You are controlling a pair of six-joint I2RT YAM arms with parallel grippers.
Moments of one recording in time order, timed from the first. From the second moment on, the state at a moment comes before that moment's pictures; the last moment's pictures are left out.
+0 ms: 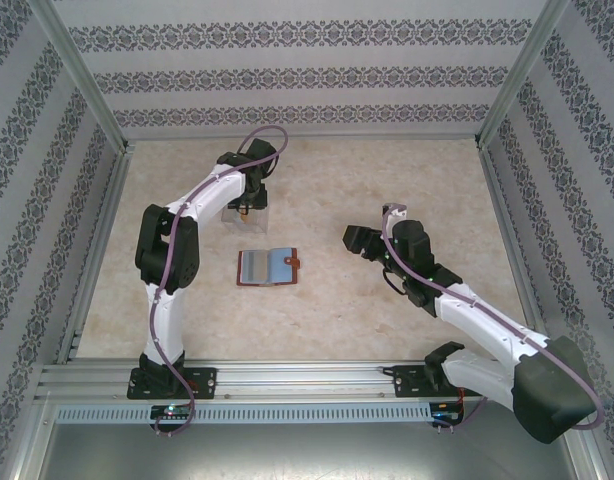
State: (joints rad) left arm -0.36 2.11 1.79 -0.96 -0.30 -0.44; right arm 0.47 1.05 0.53 0.10 -0.09 0.64
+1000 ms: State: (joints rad) left arm -0.36 2.11 1.78 -0.99 -0.34 -0.41; right arm 0.46 1.05 0.52 0.10 -0.09 0.64
